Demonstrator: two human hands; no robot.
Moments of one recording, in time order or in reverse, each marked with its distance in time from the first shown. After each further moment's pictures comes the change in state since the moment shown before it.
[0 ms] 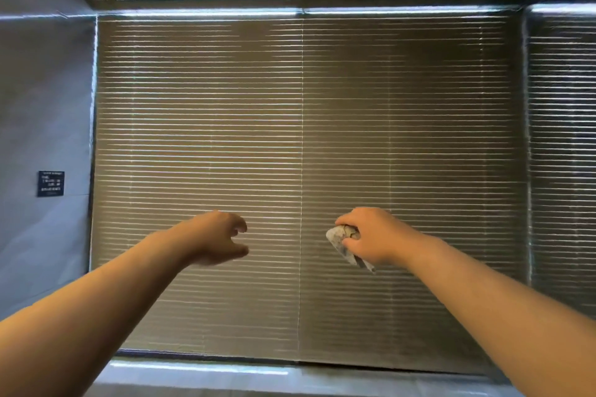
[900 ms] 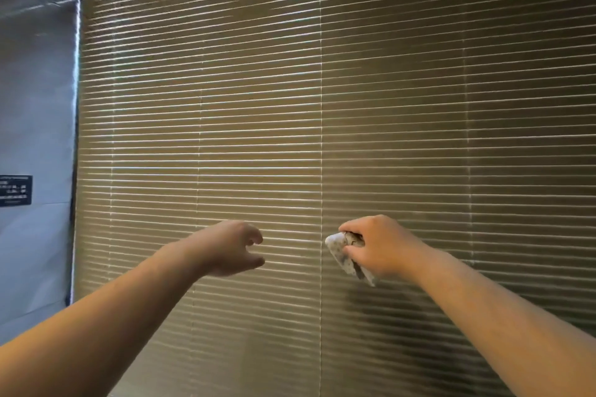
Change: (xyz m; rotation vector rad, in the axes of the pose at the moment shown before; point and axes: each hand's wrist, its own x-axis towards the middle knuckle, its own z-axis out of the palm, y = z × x) left_hand 0.239 -0.030 0.105 0.033 -0.015 -0.121; right_hand 0.245 0.147 0.119 0.155 0.046 -0.158
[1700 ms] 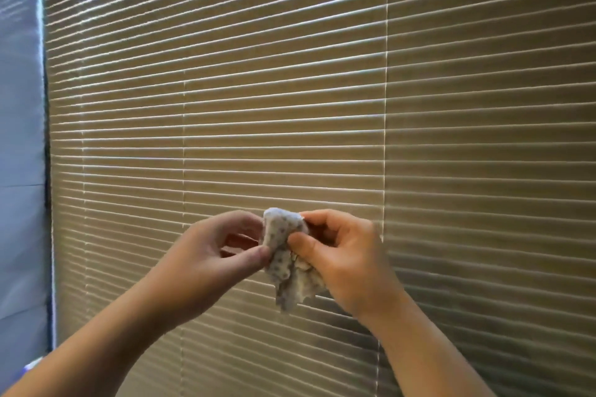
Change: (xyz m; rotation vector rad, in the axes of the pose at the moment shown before) left_hand 0.088 -0.061 0.073 -0.894 0.286 0.157; right_hand 0.154 -0.012 0.145 1.099 0.232 -0.232
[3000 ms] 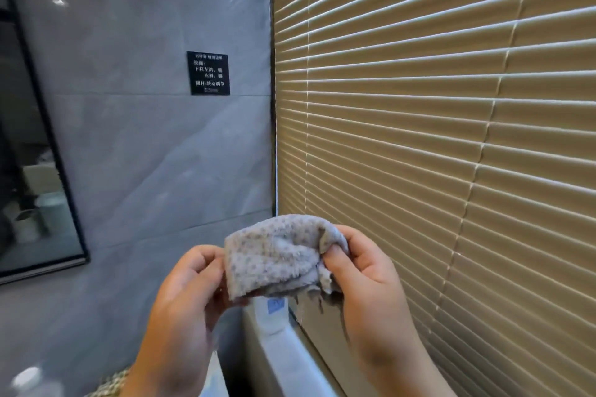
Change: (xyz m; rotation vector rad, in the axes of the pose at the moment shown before) left_hand -0.170 -0.180 -0.143 -0.267 1.096 -0.437; right_hand 0.036 0.132 0.324 0.825 -0.359 0.422
